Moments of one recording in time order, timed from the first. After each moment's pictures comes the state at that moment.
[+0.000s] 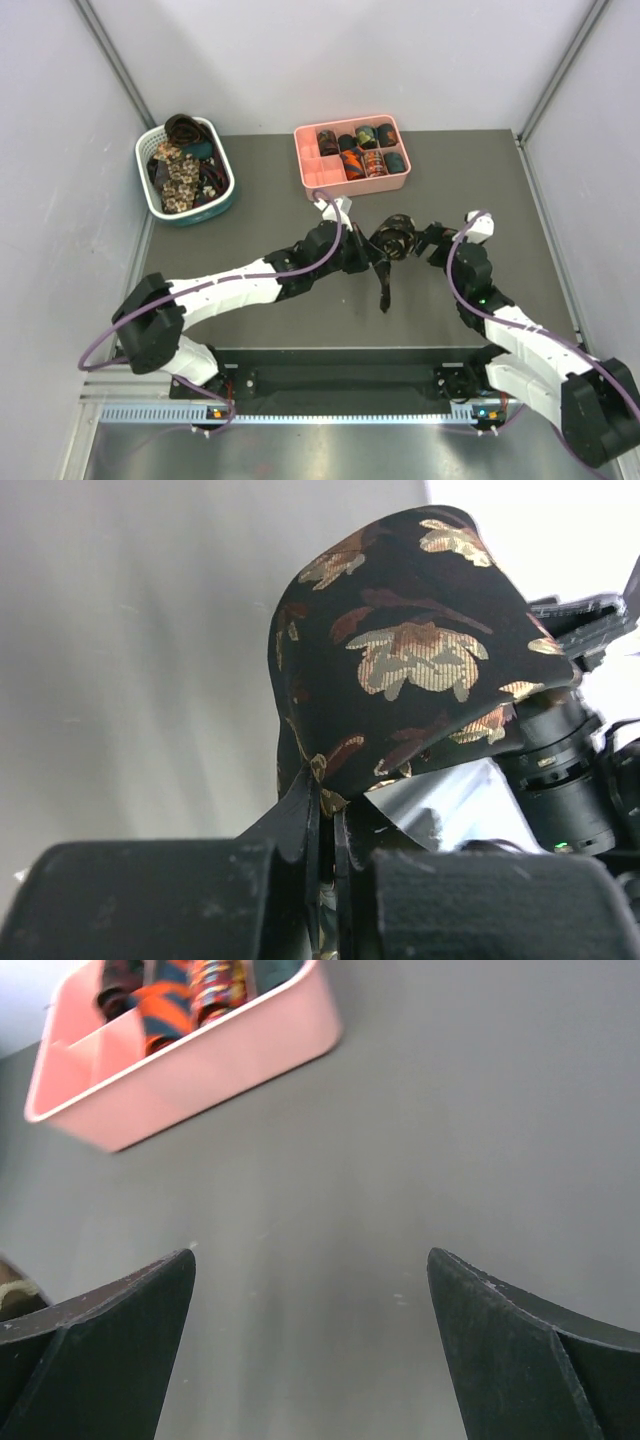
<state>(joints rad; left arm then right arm) -0.98 1.45 0.97 0.08 -0.11 -0.97 0.39 0.93 0.30 0.40 0.27 0.48</state>
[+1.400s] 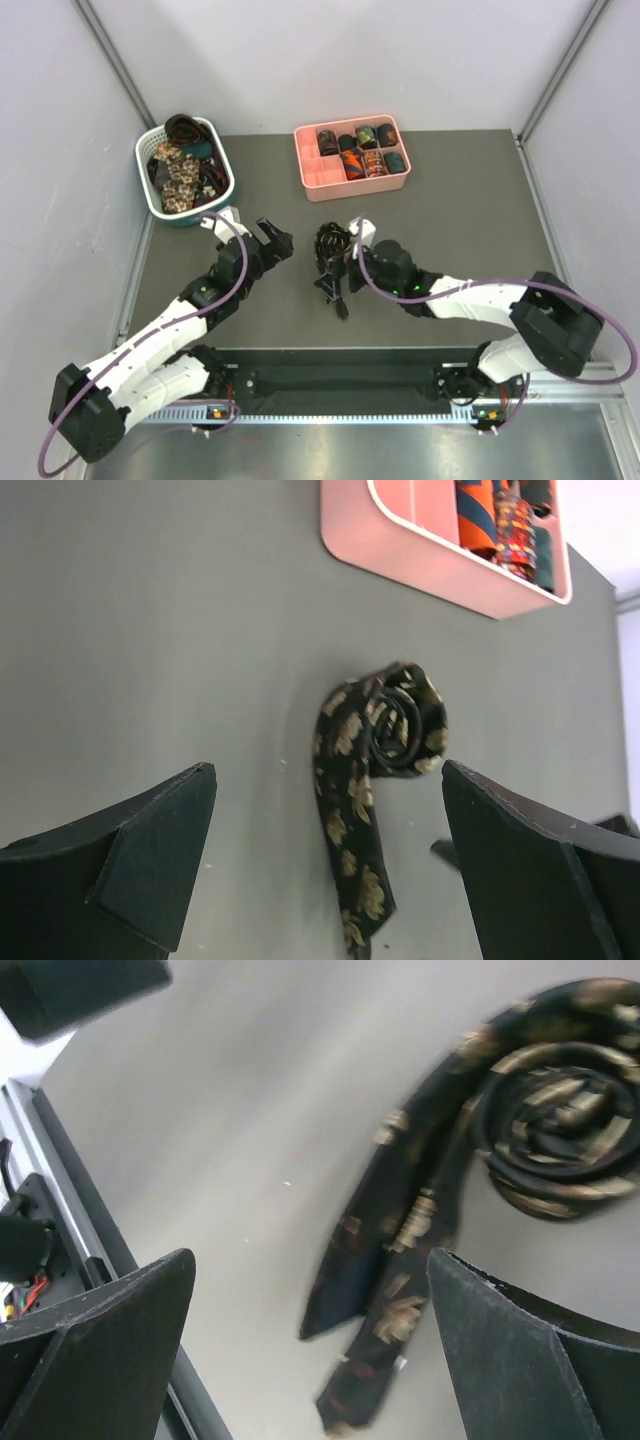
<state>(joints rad) -0.64 0.88 0.58 -0.12 -0.44 -0.88 0.86 1.39 0.58 0.48 -0.13 0.42</state>
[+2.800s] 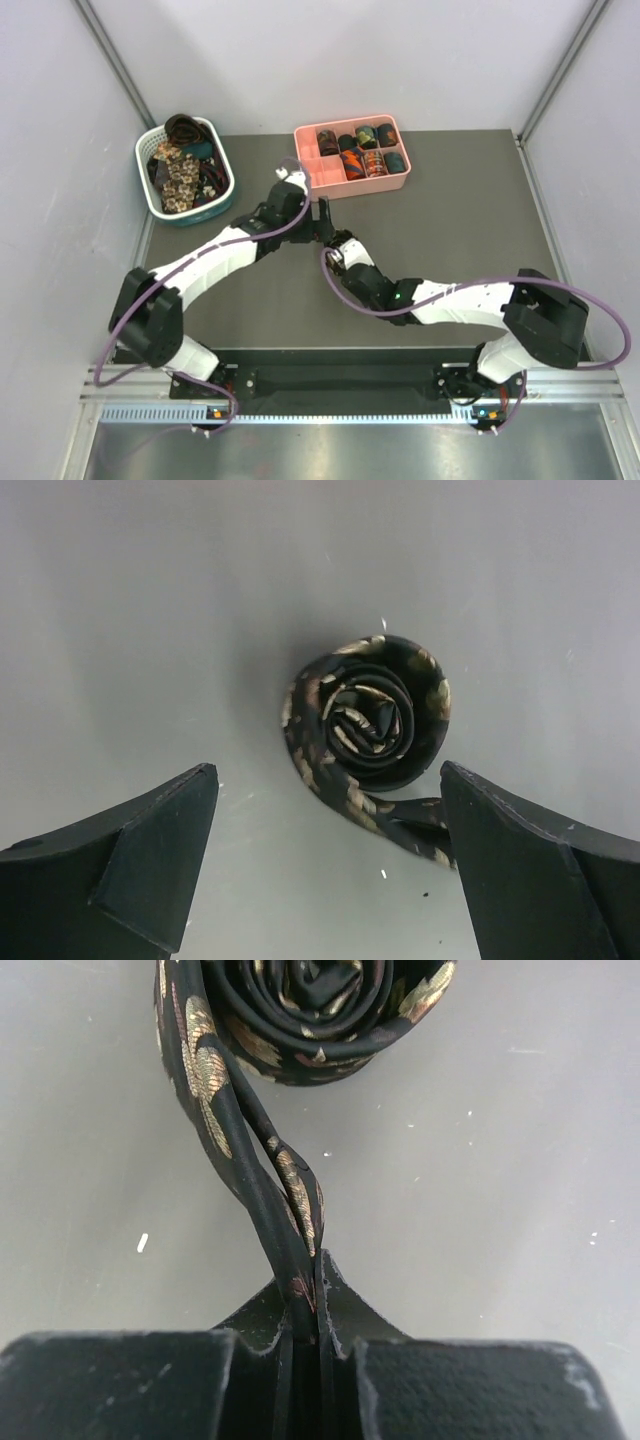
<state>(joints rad) -0.59 1.47 1.06 -0.26 -0.03 -0.51 1.08 1.47 0.71 -0.10 0.56 0.20</state>
